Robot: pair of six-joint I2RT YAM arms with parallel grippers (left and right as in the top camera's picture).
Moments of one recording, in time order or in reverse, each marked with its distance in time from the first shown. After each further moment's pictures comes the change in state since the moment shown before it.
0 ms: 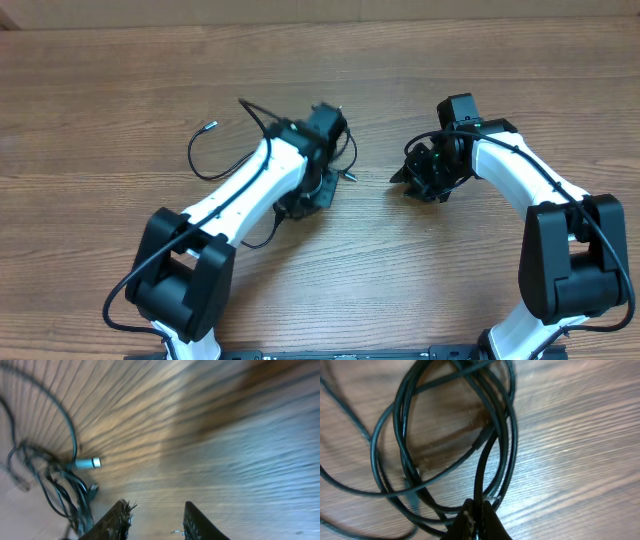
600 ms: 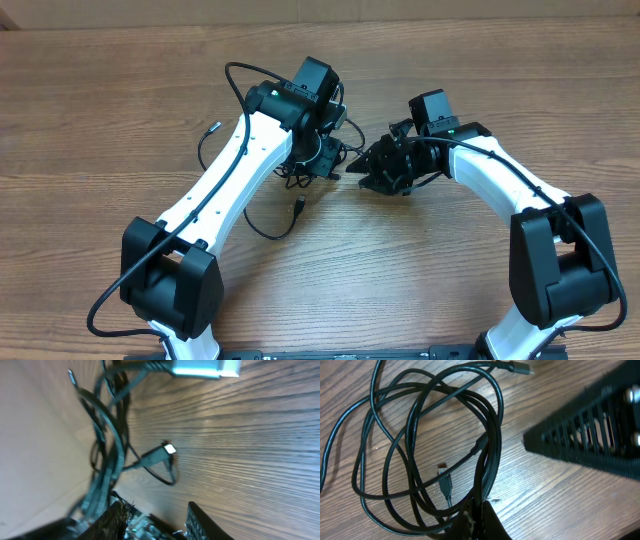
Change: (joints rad) left arm 0.048 -0.003 0.233 -0.101 0.105 0.171; right arm 0.113 0.000 0.000 0.223 -0.303 0.132
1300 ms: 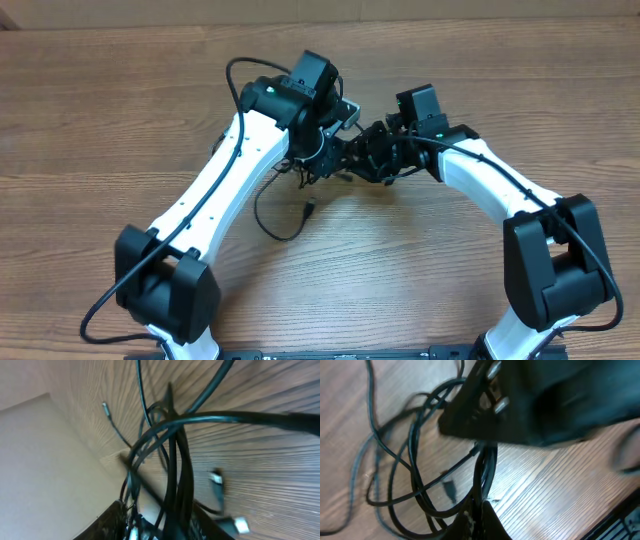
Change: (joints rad) left arm 0.000 -0.030 0.052 -0.017 0.106 0.168; right arm 0.065 0.000 0.000 0.222 0.096 0.314
